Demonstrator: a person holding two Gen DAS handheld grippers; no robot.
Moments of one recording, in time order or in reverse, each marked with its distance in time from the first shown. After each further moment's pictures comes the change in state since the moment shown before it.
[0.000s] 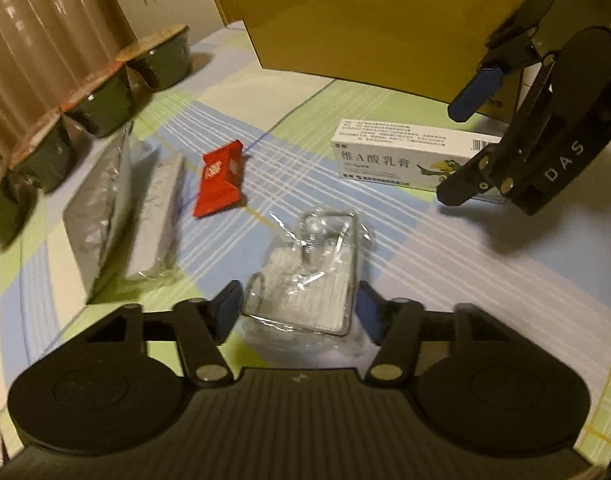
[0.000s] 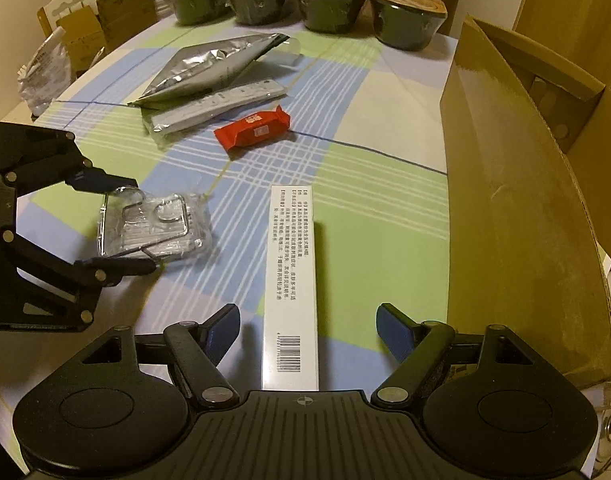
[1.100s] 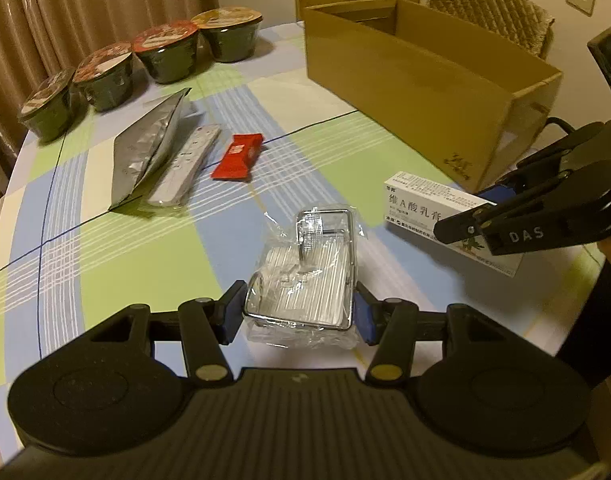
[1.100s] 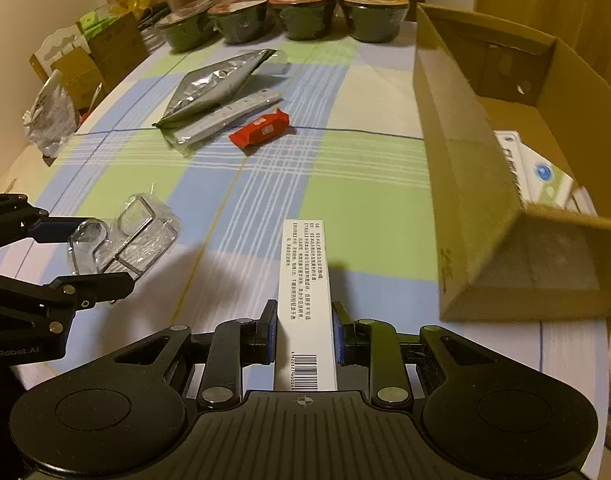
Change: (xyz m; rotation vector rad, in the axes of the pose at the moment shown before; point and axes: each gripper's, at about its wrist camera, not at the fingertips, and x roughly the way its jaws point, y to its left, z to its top) left arm -0.096 -0.035 0.008 -0.348 0.029 0.026; right arm -0.066 0.003 -0.034 0.160 -0.021 0.059
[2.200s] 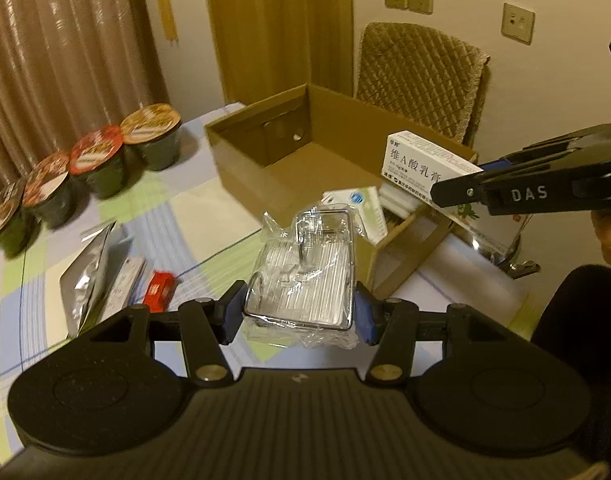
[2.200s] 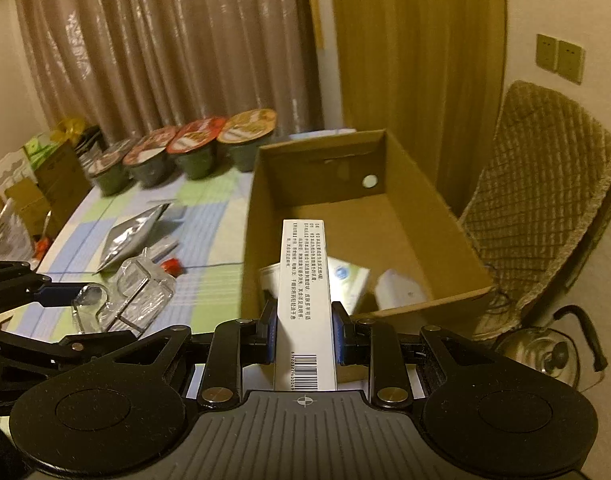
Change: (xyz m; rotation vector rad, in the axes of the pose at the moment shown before) left arm -0.037 -0.102 0.113 0.121 -0.140 -0.070; right arm -0.144 -0.101 0.016 0.178 -0.306 -0.142
